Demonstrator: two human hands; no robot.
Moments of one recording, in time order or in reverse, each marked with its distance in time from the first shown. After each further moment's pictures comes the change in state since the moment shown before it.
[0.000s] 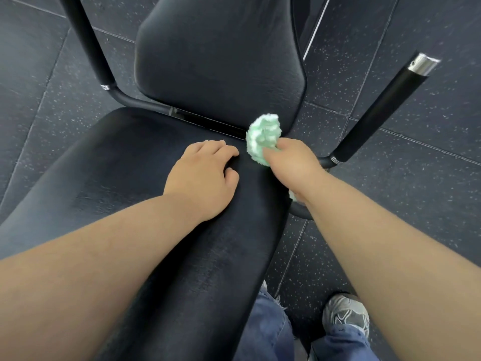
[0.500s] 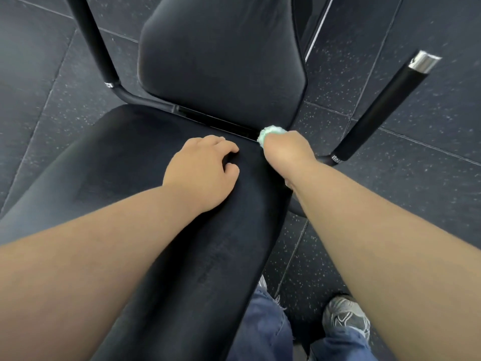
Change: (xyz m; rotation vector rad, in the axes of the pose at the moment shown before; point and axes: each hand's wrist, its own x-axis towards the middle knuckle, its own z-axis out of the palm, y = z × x) left_hand 0.002 0.003 -0.008 0.005 -0.016 -0.038; right_hand 0.010 -0.003 0.002 -0.056 0.033 0.067
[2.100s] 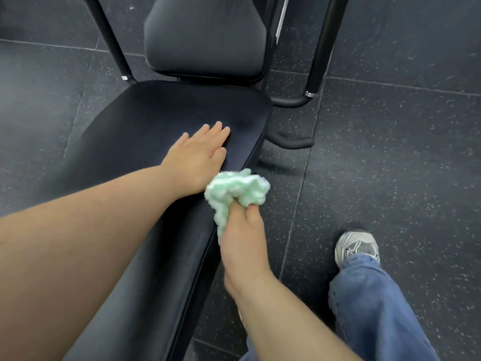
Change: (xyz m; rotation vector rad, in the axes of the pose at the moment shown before) left_hand -0.140 0.000 0.000 0.120 -0.179 0.212; right_hand -0.279 0.086 0.112 1.118 -0.081 0.070
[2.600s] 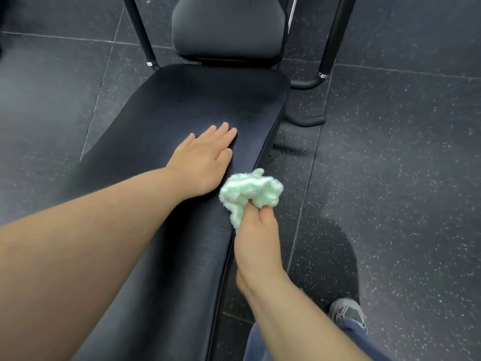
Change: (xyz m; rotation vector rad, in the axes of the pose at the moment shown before) left_hand -0.093 -0.021 0.001 0.022 0.035 0.048; right_hand -0.082 0.043 0.019 -0.001 0.047 -0.036
